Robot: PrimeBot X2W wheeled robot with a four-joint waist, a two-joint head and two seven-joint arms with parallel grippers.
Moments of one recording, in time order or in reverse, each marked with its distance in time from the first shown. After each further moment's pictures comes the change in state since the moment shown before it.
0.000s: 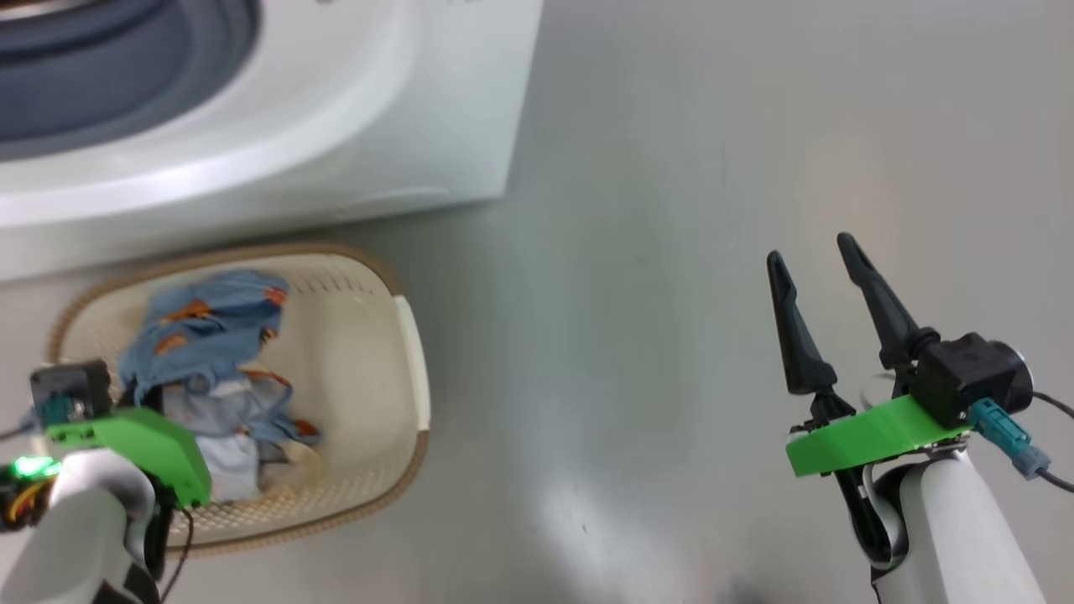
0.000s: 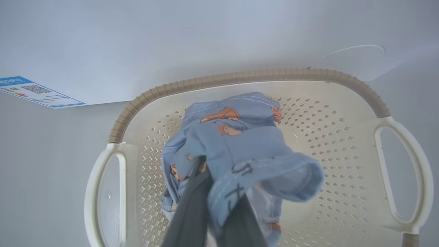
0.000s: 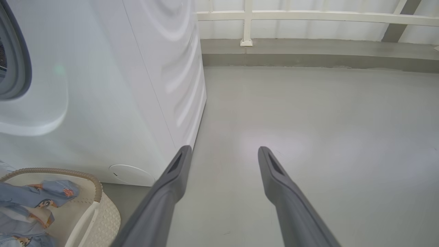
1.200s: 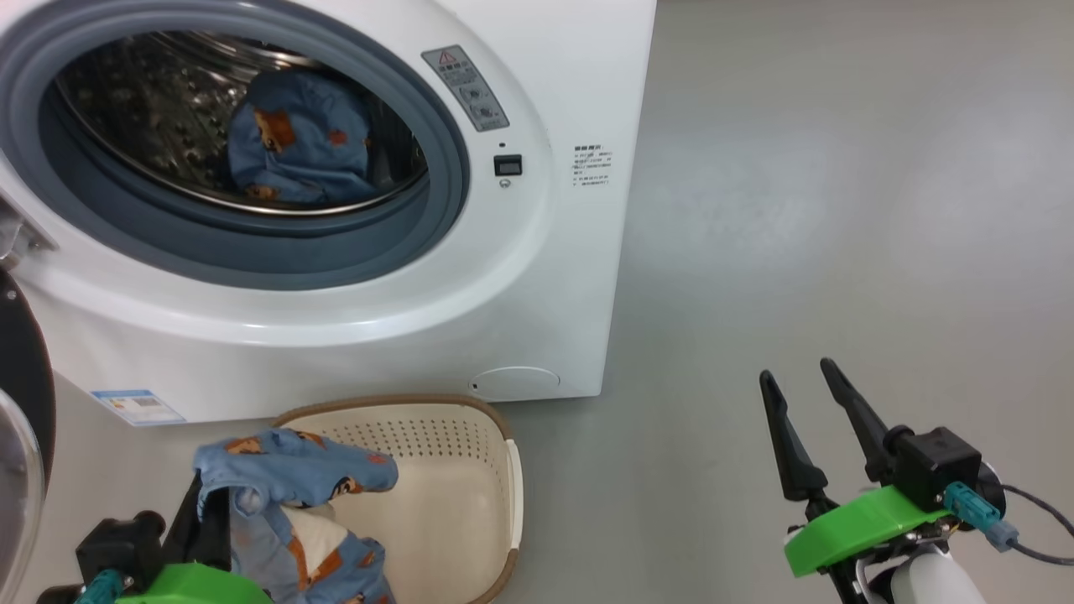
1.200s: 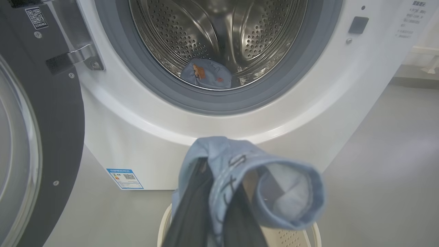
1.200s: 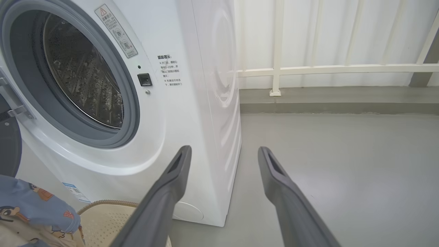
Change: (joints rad) left arm 0.578 -0.159 0.286 -0.743 0.206 -0.053 0.000; right arm 0.149 -0.001 0.007 0.104 0.053 0.000 0.000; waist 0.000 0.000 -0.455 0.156
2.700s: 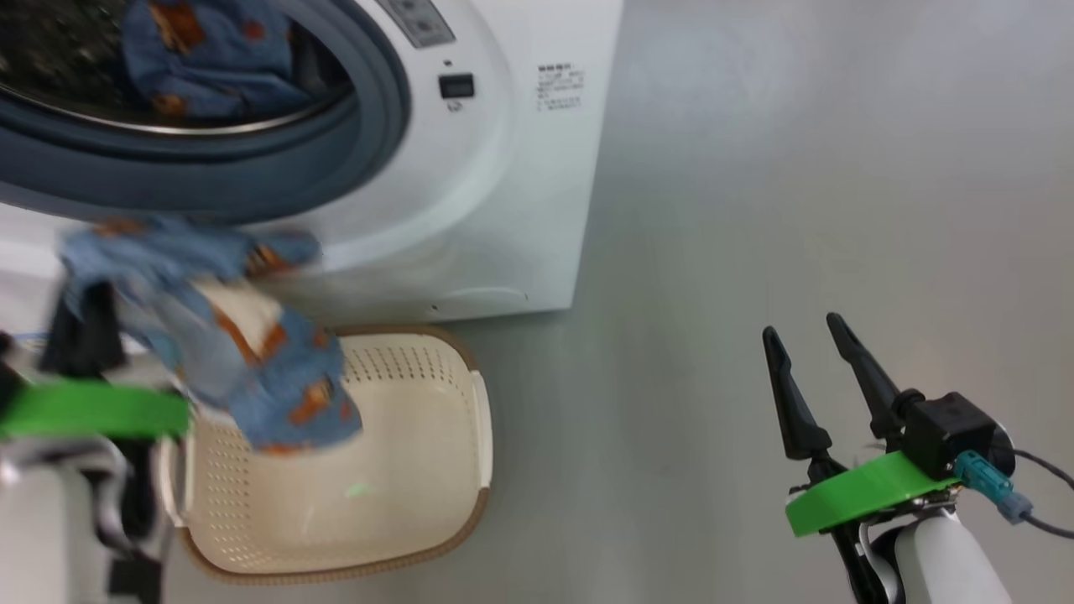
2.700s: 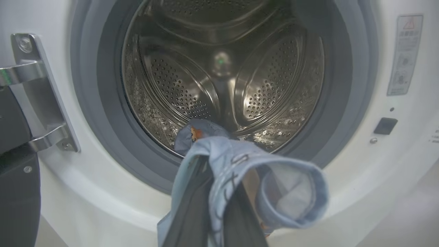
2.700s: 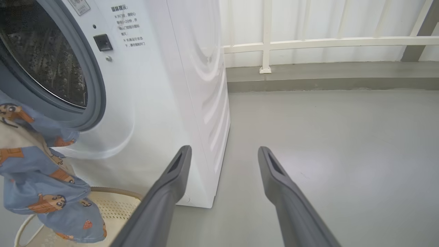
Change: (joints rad) left arm -0.287 0.011 0.092 -0.074 -0.073 -0.034 -0.003; right arm -0.040 0.000 -0.003 -0.043 -0.011 0.000 0.000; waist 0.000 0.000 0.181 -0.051
